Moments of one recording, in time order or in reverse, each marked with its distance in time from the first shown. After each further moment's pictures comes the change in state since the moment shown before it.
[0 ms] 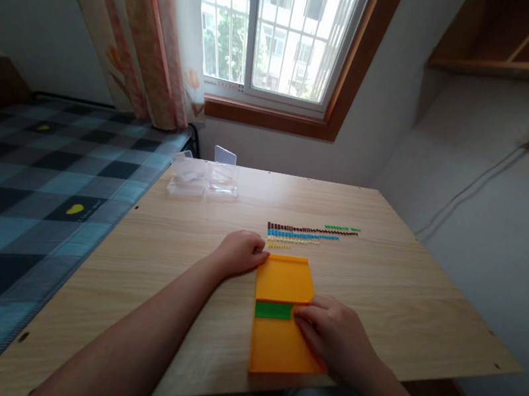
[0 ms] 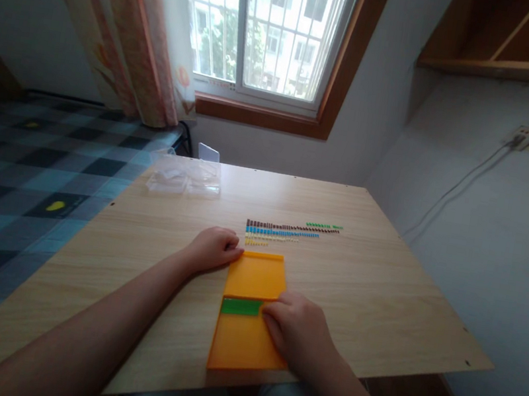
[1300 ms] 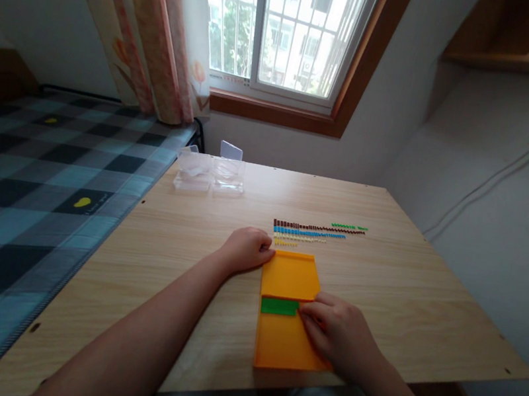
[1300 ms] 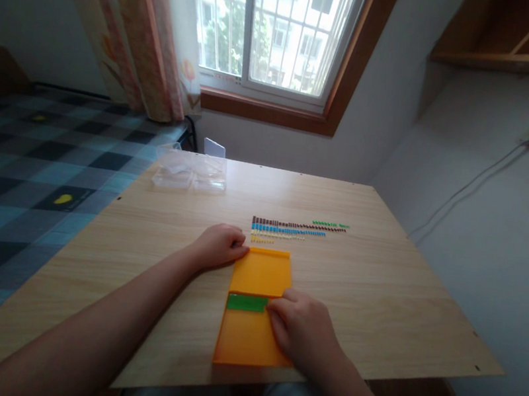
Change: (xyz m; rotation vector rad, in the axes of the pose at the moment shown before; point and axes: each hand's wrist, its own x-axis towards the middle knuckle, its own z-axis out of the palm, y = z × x) left_hand -0.001 0.003 0.000 0.009 -0.011 0.003; right_hand 0.004 -0.001 0.003 0.039 -0.034 0.021
